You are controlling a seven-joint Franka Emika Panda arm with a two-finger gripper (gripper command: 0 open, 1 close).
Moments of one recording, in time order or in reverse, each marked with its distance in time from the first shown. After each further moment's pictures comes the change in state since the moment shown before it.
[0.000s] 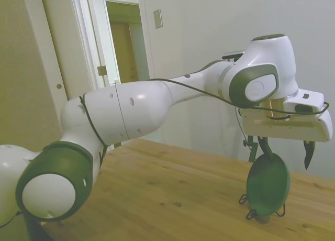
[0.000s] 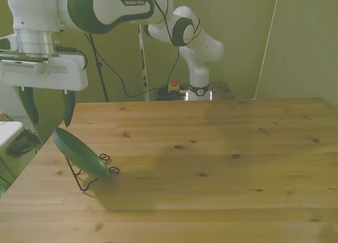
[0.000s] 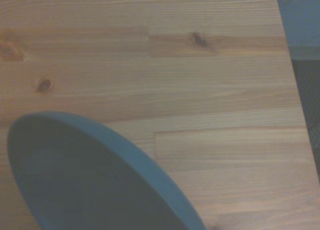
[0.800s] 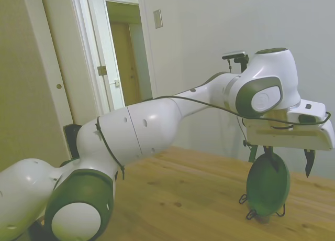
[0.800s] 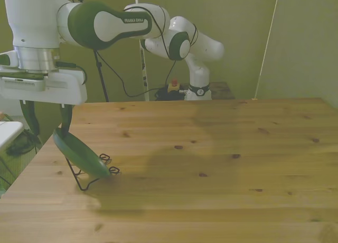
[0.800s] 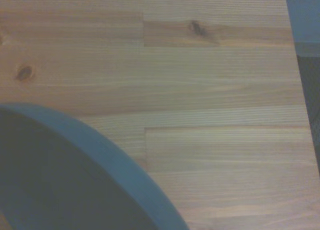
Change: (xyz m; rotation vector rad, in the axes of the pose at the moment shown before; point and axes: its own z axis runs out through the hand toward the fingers) arm 0.005 0.001 0.028 -0.029 -0.004 -0.024
